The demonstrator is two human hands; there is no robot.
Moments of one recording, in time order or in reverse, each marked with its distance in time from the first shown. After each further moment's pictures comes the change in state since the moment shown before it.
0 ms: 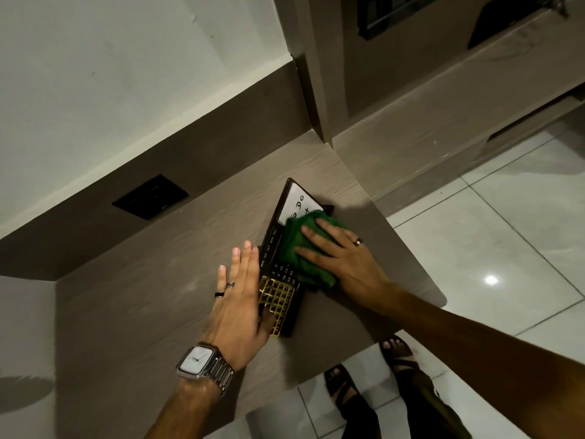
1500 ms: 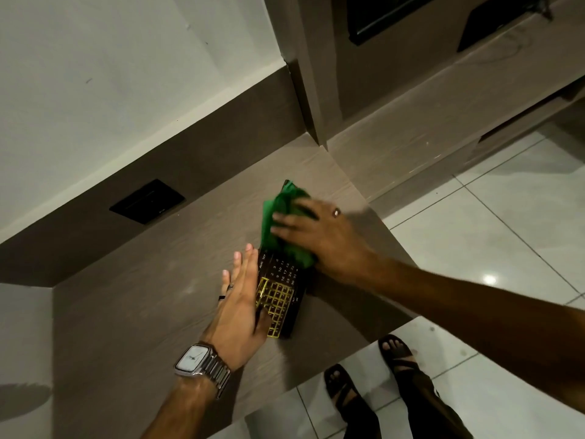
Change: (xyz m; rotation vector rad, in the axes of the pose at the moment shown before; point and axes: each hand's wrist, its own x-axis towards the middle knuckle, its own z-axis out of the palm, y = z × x) left_hand 0.004 -0.008 0.012 -0.165 0.032 0.043; right_hand 0.047 -0.011 -0.037 -0.082 0.084 -0.165
